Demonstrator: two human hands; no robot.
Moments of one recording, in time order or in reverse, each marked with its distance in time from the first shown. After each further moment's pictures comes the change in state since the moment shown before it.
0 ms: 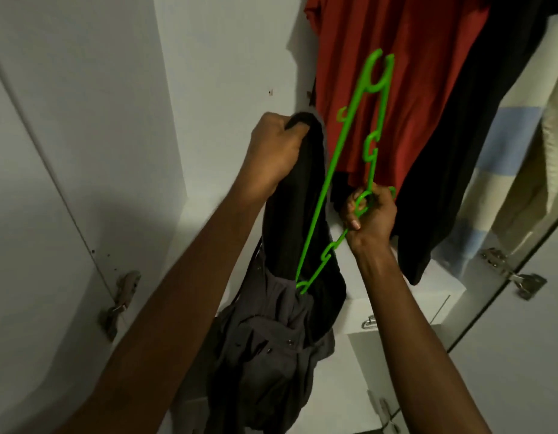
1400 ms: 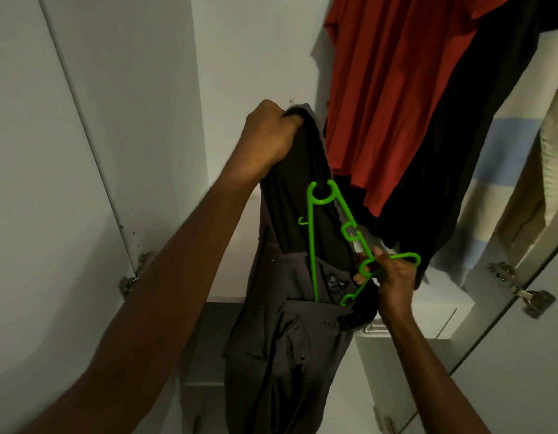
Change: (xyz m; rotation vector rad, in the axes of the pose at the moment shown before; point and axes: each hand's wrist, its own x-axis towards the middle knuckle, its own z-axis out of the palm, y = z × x) left_hand -0.016 0.042 -0.015 0.311 0.131 -0.076; right_hand -0.093 -0.011 -0.093 -0.614 0.049 -0.146
